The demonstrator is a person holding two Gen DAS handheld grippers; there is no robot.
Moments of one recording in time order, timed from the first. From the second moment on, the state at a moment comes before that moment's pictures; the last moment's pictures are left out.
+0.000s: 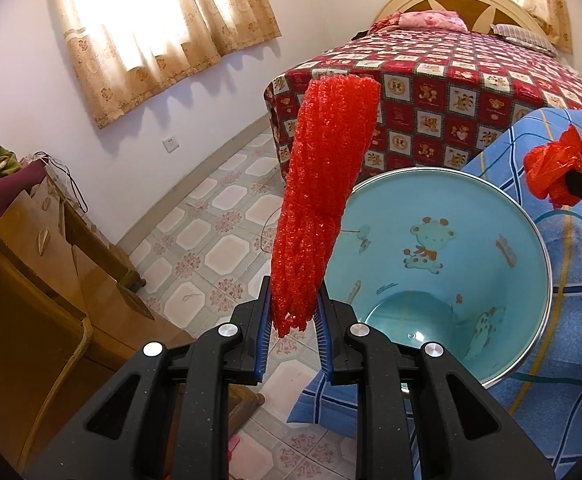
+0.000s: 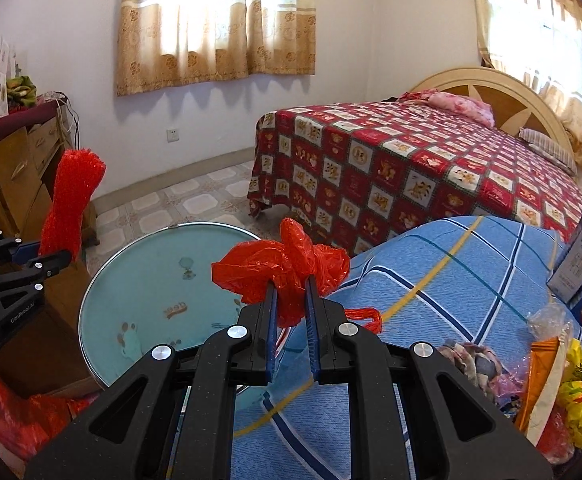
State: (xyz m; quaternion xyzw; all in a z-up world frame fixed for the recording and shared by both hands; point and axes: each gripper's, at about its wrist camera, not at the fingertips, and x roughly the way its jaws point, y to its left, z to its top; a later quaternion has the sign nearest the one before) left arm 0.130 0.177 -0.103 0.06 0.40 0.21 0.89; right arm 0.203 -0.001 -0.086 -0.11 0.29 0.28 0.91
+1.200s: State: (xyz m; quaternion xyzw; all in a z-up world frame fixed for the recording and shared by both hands) left arm 0.119 0.129 -0.106 0.06 0.40 0.13 0.91; right arm 0.183 -0.026 -0.086 -0.09 0.29 0.28 0.91
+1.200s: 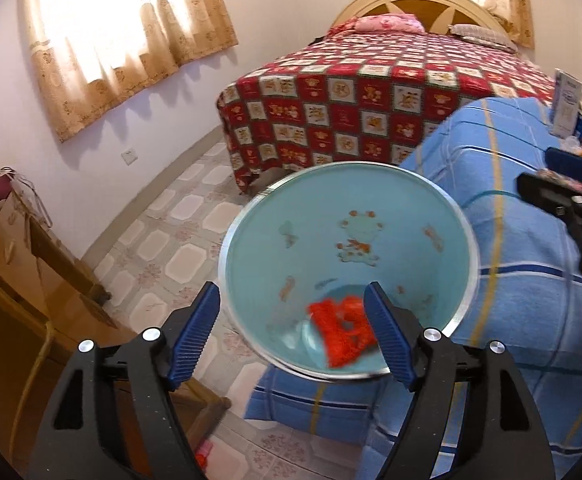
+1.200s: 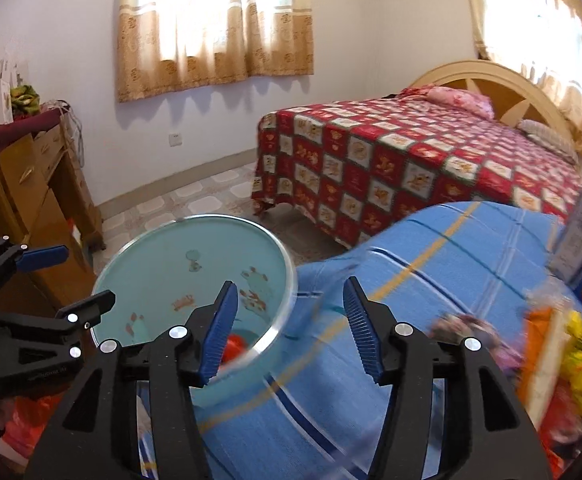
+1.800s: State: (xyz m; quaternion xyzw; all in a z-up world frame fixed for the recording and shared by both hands) left arm 0.120 -0.044 -0.101 0.08 0.39 -0.03 0.92; right arm 0.088 -0.276 -0.081 -0.02 0.28 0.03 0.96
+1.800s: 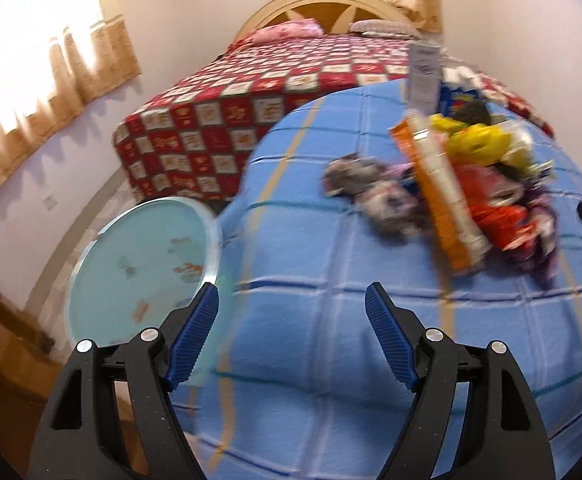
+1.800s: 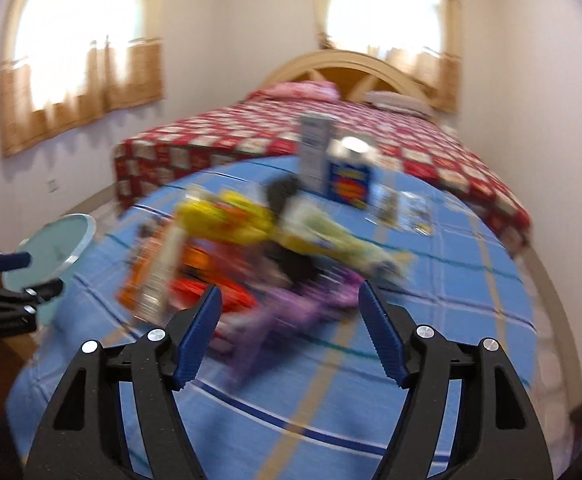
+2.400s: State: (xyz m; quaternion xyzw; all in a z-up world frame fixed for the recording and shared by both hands) left arm 0.141 -0.122 -0.106 0.08 0.40 -0.06 0.91; right arm 0.068 -0.365 -0.110 0.05 0.28 -0.04 0.96
